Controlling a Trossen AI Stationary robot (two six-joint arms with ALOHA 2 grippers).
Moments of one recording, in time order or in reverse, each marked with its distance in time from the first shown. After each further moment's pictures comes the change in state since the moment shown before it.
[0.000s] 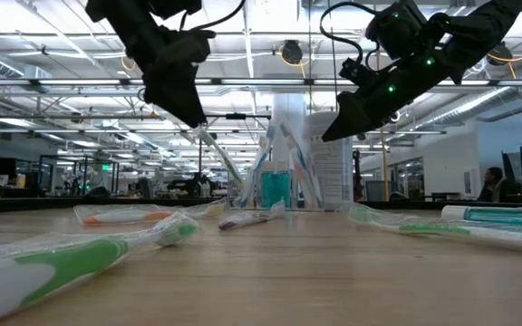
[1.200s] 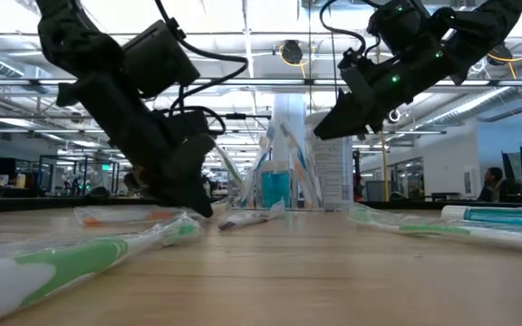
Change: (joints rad) left arm -0.227 0.378 -0.293 0.626 -0.228 -0.388; right arm 0.051 0.000 0.000 0.009 -0.212 0.154
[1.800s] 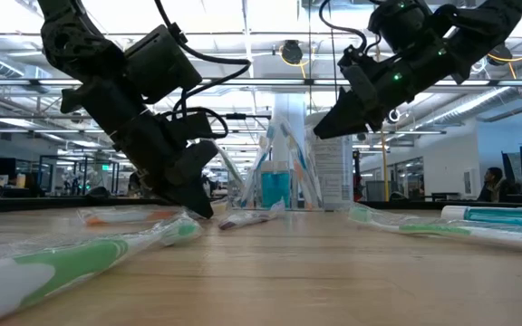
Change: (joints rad) left arm 0.007 0.013 0.000 -0.017 -0.019 0.047; right arm 0.029 0.000 0.000 -0.002 0.001 -0.009
